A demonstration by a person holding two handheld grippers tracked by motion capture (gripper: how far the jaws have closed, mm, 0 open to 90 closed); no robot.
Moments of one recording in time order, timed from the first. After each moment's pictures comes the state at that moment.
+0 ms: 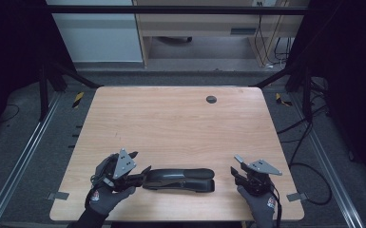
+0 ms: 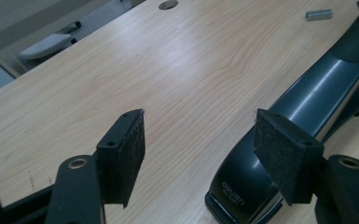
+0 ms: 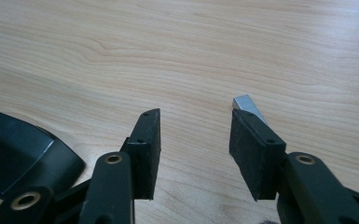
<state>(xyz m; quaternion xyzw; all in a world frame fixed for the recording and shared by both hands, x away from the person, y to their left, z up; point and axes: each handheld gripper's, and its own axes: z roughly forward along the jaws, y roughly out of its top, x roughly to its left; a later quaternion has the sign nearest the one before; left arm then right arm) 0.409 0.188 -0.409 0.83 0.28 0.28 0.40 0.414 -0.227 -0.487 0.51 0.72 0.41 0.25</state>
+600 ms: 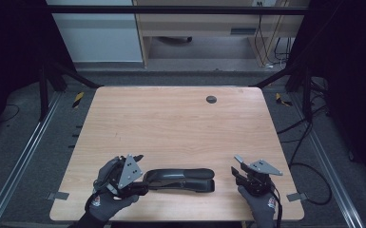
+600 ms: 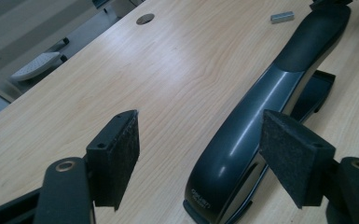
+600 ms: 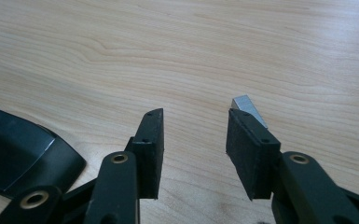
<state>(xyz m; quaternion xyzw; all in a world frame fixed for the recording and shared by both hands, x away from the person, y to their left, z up) 0.389 0.169 -0.395 0.85 0.23 0.28 0.39 0.413 -0.227 -0.486 0.50 0.72 0.41 0.25</state>
